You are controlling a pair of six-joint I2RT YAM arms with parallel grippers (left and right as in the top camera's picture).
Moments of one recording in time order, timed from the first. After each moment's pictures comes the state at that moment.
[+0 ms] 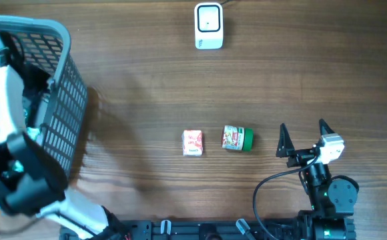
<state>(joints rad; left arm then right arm) 0.45 1.85 1.57 -0.96 -0.11 -0.60 -0.04 0.01 0.01 0.01 -0.17 0.07</state>
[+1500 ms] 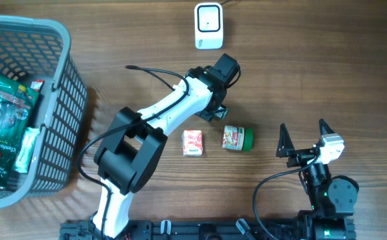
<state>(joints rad) -0.68 2.11 1.57 -0.82 -0.10 -1.69 -0.04 0.01 0.01 0.01 -0.17 0.07</state>
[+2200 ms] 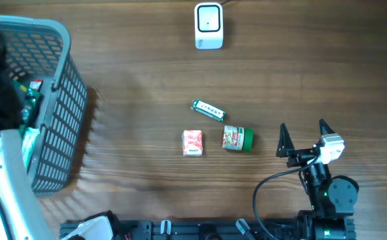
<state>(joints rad) 0.32 1.36 1.70 -1.29 -0.59 -1.30 -0.04 0.01 0.01 0.01 -0.17 0.07</state>
